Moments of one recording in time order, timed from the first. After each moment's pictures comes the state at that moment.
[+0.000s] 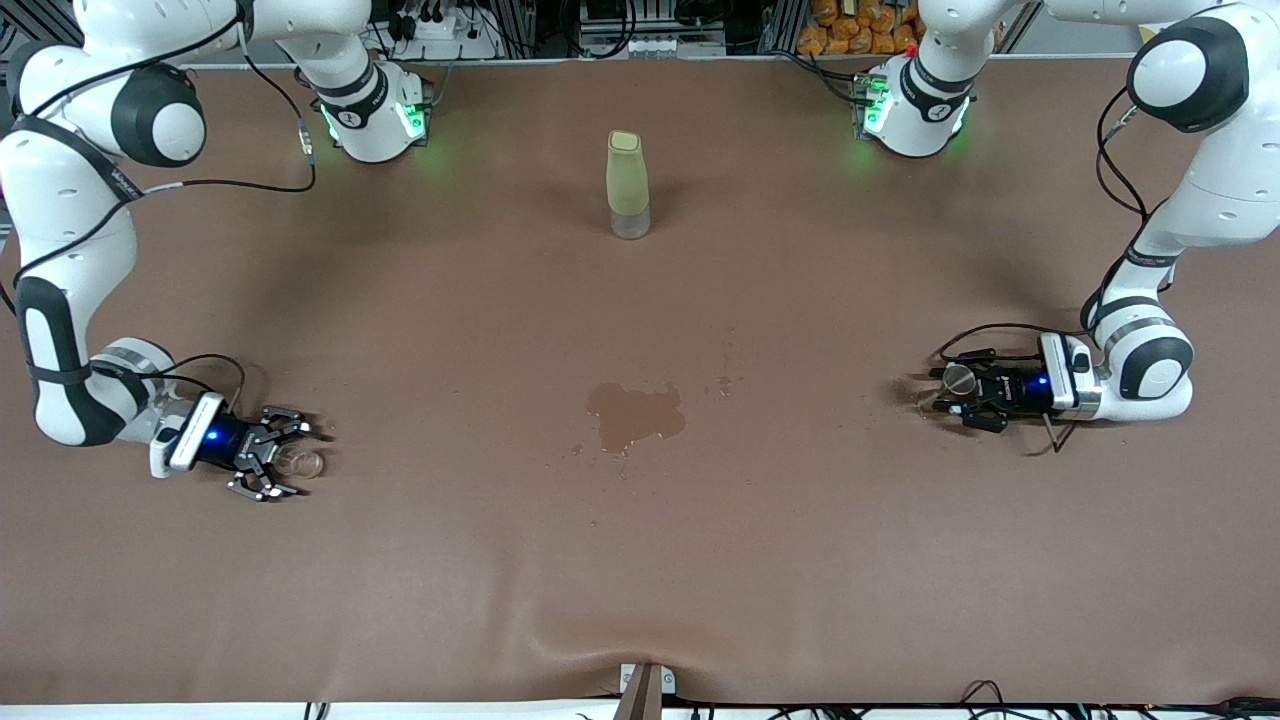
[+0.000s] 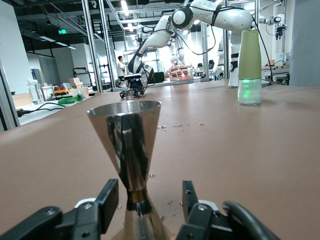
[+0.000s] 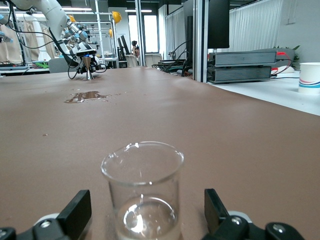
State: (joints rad) left arm 0.60 1.00 -0.26 -1.65 -0.95 1.59 2.71; right arm -0.39 1.08 -0.03 -1.46 1.36 1.65 -2.53
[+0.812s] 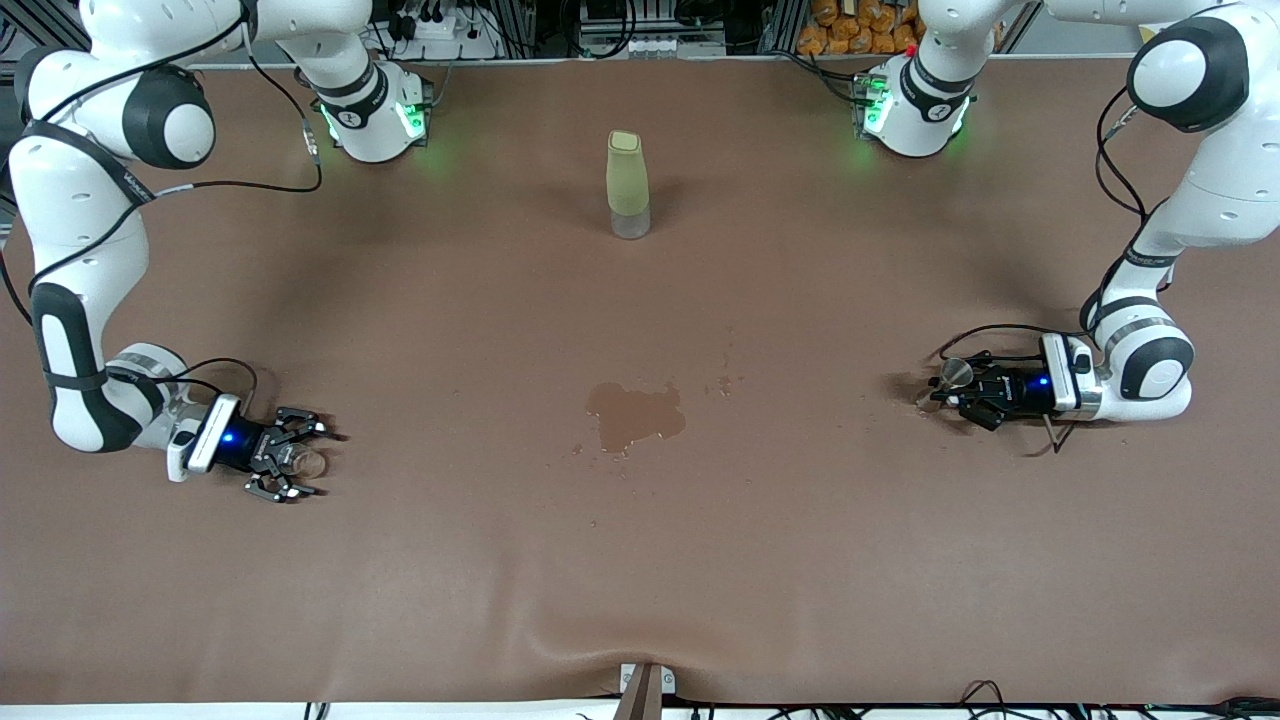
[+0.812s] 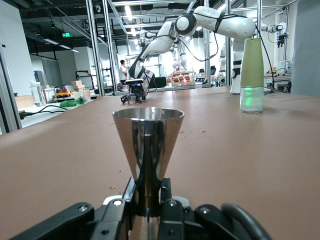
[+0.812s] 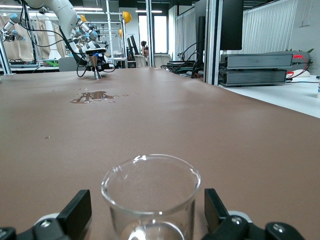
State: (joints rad) left arm 0.60 1.00 -0.26 -1.64 -0.96 1.57 2.68; right arm -0.36 1.08 -0.03 -1.46 1.36 1.64 -2.55
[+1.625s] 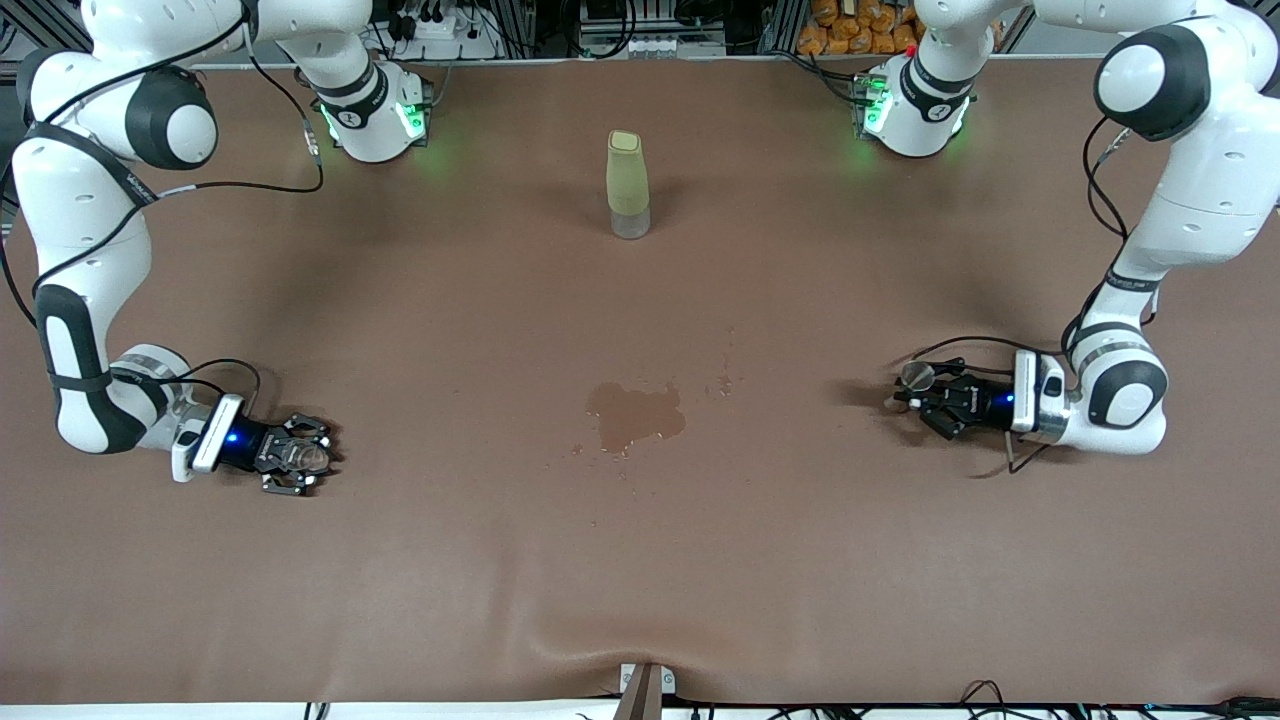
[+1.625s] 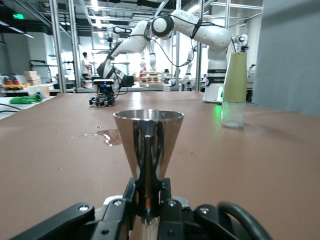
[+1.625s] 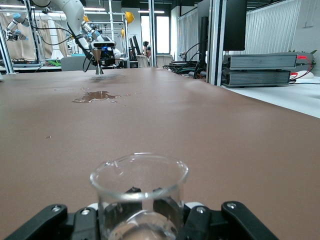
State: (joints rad) left arm 0.42 1.00 -0.28 -1.52 -0.93 1.51 2.49; right arm -0.35 1.08 -0.03 -1.46 1.36 1.64 -2.56
